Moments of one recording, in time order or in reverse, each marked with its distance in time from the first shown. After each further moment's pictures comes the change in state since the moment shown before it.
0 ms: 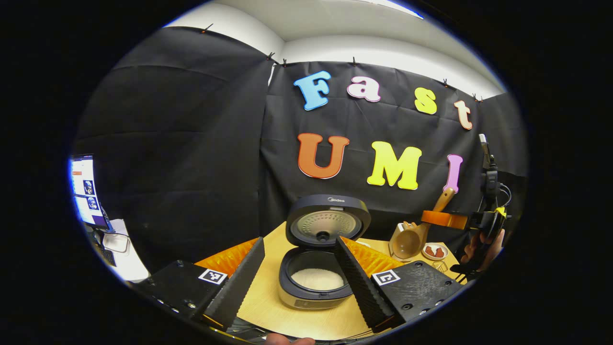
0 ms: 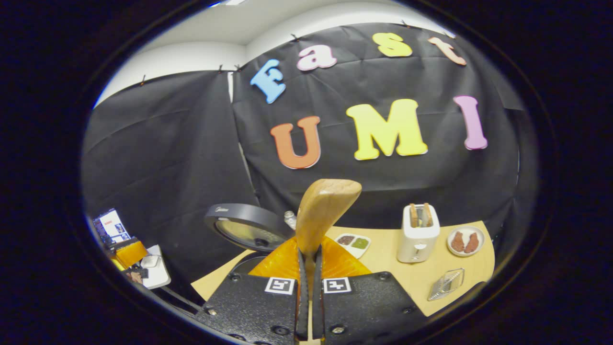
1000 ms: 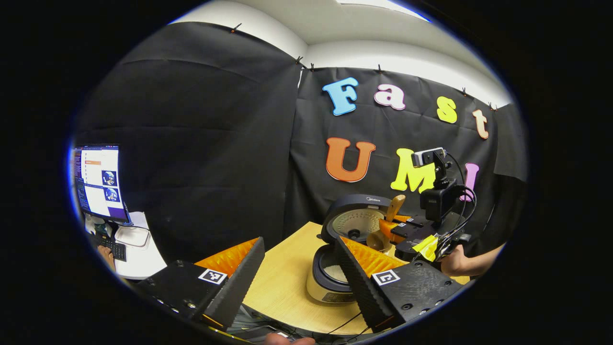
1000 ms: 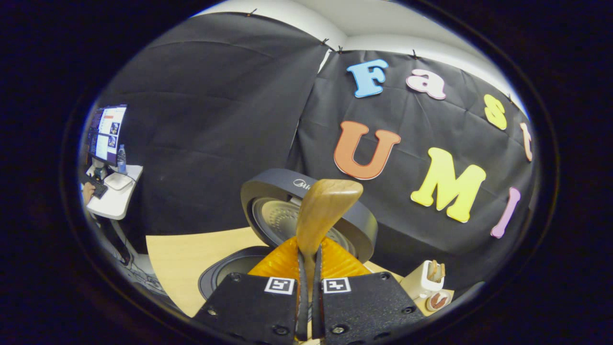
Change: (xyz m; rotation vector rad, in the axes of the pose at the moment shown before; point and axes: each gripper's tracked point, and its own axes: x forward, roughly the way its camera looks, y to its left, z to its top) left arm -0.051 0.085 -0.015 -0.061 -0.028 0.139; right arm 0.110 0.186 -0.071 -0.591 -0.014 0.111
